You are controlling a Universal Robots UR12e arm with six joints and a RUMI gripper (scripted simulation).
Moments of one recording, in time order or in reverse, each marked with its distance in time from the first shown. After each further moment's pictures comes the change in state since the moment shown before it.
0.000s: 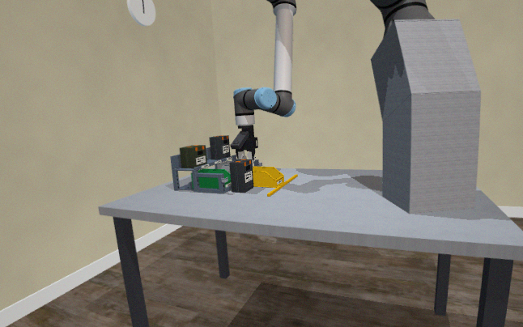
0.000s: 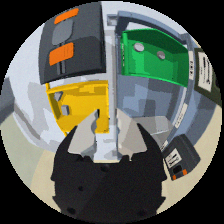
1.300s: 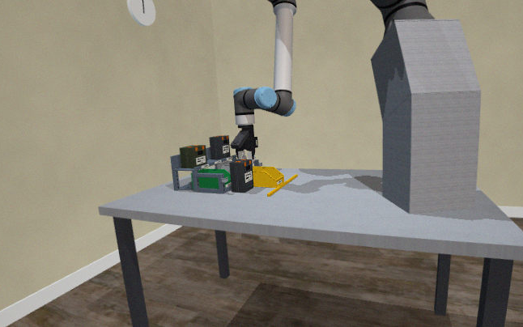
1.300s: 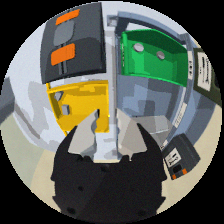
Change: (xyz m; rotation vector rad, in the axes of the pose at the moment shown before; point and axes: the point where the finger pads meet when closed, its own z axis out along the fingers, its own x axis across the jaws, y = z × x) arm 0.000 0.000 -0.002 0.000 0.000 0.000
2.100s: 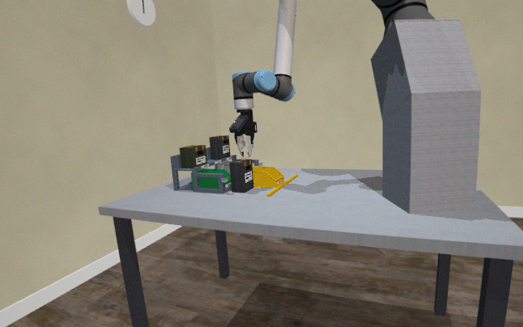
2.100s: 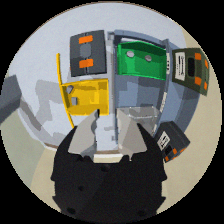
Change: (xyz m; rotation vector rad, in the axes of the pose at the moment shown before) arm 0.000 0.000 -0.072 0.000 0.000 0.000
